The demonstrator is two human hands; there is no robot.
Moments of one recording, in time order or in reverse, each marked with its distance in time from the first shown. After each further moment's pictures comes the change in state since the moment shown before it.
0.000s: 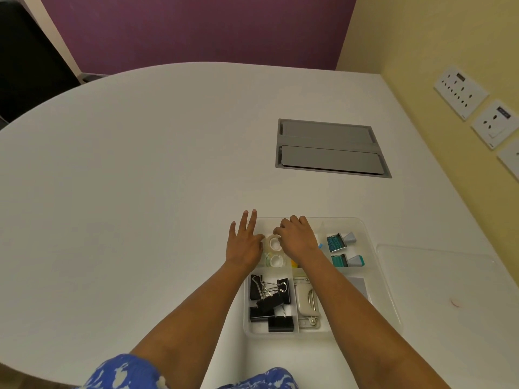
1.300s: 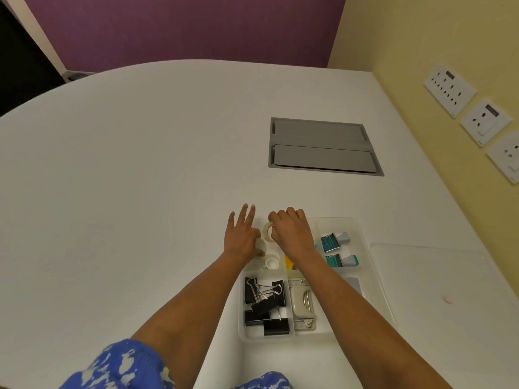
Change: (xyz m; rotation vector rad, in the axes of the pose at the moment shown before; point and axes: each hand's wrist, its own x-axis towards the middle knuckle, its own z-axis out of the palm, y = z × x) left_hand 0.026 0.003 -0.010 0.117 -0.051 0.048; right_hand 0.003 -0.007 -0.025 -0.033 0.259 0.117
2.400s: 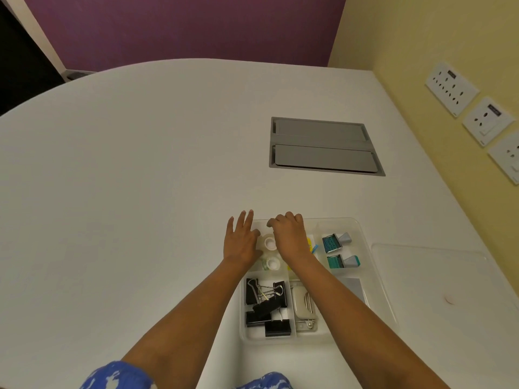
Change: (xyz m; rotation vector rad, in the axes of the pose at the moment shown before) left_hand -0.008 -0.001 0.011 -0.034 0.055 -0.026; right_hand 0.002 -0.009 -0.003 0.120 -0.203 0.073
